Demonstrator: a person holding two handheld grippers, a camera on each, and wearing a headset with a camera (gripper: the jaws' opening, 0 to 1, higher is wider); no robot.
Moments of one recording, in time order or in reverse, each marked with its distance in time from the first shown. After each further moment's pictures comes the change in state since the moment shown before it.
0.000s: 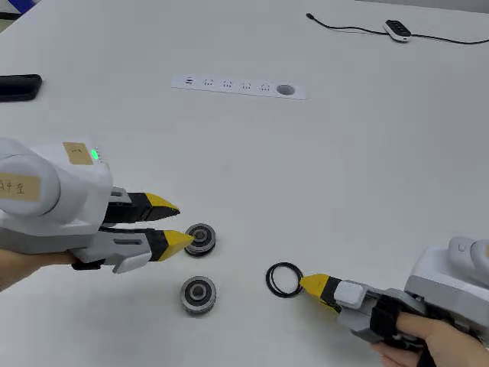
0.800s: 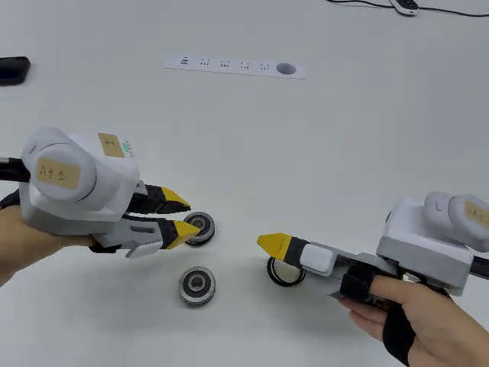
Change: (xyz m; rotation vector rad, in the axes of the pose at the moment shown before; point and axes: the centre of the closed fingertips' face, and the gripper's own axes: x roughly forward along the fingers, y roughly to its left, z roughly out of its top) left arm 0.032 0.002 -0.018 0.065 0.099 -0.067; right arm 0.032 0.071 0.001 -0.130 0.032 0.263
